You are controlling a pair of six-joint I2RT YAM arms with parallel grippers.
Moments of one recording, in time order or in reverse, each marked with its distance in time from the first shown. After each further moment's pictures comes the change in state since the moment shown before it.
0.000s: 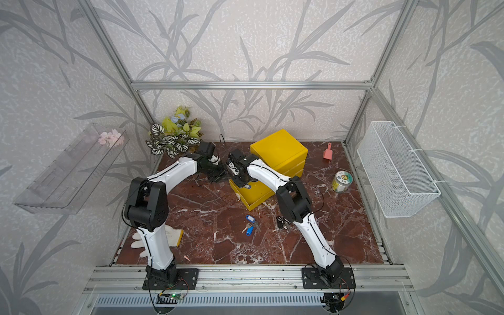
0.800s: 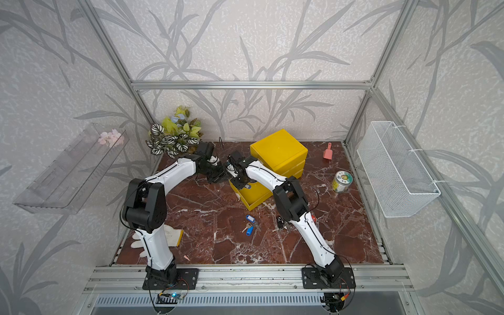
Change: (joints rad) left arm 0.006 -0.019 -0.030 0.007 0.000 0.007; right arm -0.002 0.063 -0.009 0.027 -0.050 -0.073
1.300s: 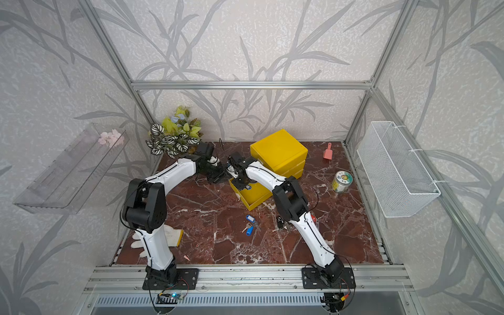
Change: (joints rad) left arm 0.000 0.000 -0.003 -0.001 0.006 -0.001; right arm 0.000 0.007 -0.001 0.001 0.028 -0.028
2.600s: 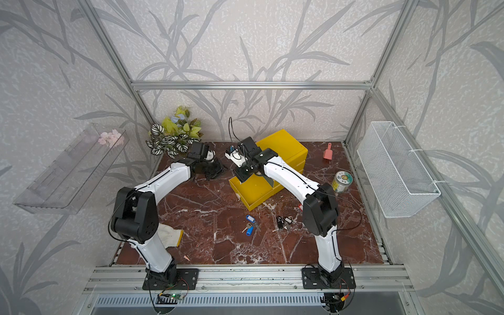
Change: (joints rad) left arm 0.000 -0.149 -0.131 0.225 -0.095 -0.022; right arm 0.006 -0.558 -0.397 0.137 -0.213 0.042
